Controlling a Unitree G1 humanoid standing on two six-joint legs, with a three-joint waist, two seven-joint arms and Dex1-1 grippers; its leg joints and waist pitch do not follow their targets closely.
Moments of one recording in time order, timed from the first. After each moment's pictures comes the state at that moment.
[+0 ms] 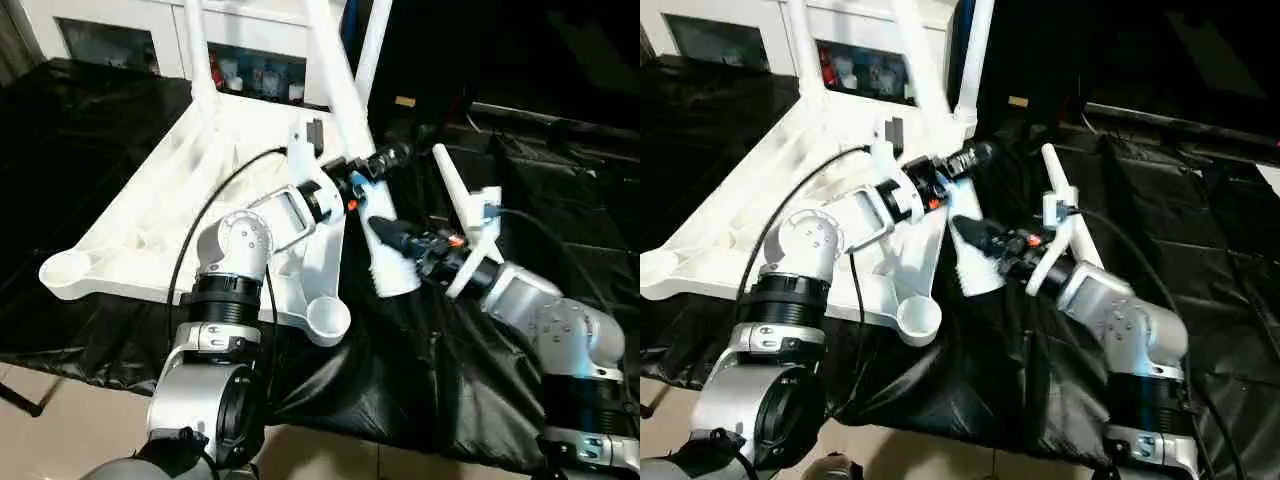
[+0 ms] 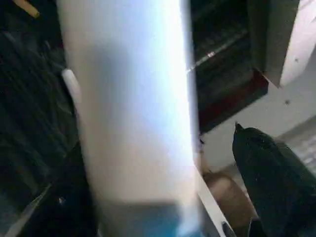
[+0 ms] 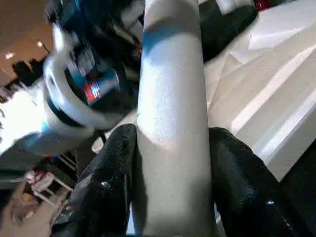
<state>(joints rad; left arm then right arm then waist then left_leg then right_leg) -0.88 -0.11 0.28 0.44 -0.63 0.78 -0.32 -0.42 -0.19 -0.19 0.07 0.66 0.87 0.73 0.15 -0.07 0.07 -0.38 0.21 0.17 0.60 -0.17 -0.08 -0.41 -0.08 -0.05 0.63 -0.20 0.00</state>
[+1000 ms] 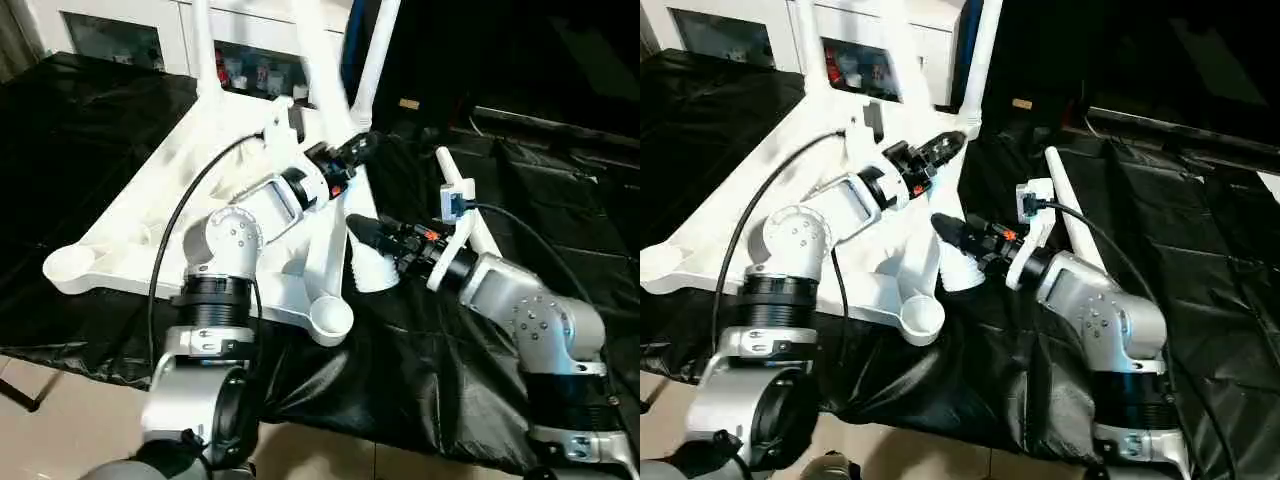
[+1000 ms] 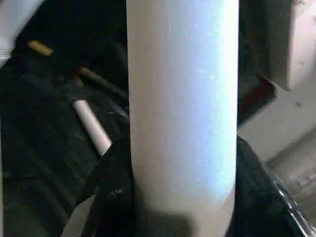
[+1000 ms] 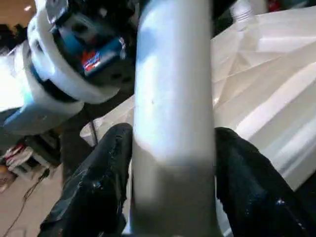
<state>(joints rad) -0.87 -0.06 0.22 0.36 -0.60 0.76 -0.38 -0.44 -0.21 -0.10 0.02 0.62 0.83 0.71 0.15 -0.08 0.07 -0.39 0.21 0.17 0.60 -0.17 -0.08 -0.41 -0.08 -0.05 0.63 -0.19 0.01</state>
